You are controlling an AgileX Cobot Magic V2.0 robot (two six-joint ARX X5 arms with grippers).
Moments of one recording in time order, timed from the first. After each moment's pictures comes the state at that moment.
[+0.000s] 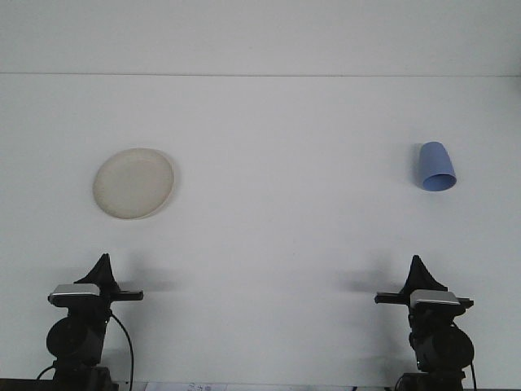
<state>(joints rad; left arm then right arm) -0.05 0.00 0.03 0.00 -0.13 0.06 -0.01 0.00 0.01 -0.04 0.02 0.06</state>
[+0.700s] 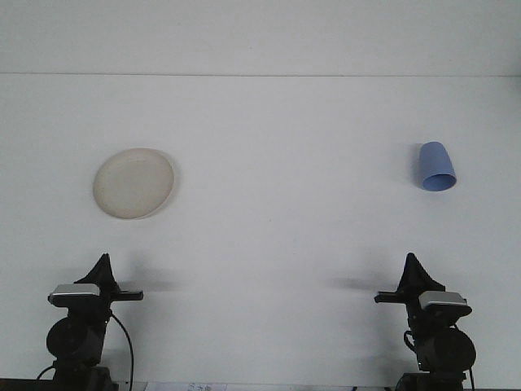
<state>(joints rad) -0.05 0.00 0.03 0.00 -0.13 0.06 -0.01 0.00 0.02 0.01 -0.06 0.29</state>
